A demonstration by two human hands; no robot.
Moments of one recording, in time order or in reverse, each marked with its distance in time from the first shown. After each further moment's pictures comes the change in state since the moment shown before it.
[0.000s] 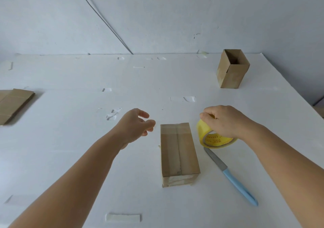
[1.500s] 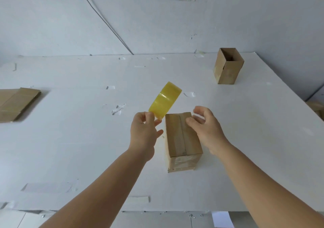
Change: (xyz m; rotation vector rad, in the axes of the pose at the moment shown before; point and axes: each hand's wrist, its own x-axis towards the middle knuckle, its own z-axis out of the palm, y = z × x) left_hand -0.064 0.002 0.039 -0.670 0.252 -0.058; right_hand -0.040 -0.053 0.074 0.936 0.301 0.203
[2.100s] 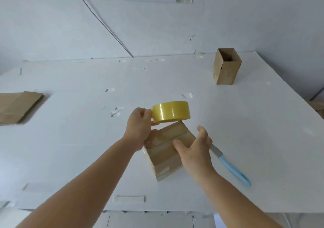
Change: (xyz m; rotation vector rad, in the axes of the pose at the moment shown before) left_hand 0.024 0.003 0.003 0.275 -0.057 0.034; right_hand -0.065 0.001 0.025 -0.180 0.102 0.201
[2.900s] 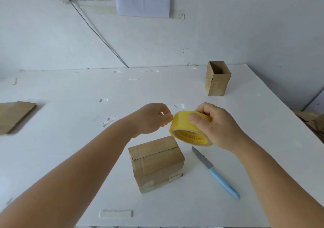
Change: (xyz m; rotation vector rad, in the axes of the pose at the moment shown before) left_hand -0.005 0.074 0.030 0.661 -0.472 0.263; right_hand 0.050 -0.064 -0.114 -0.209 -0.154 -0.551
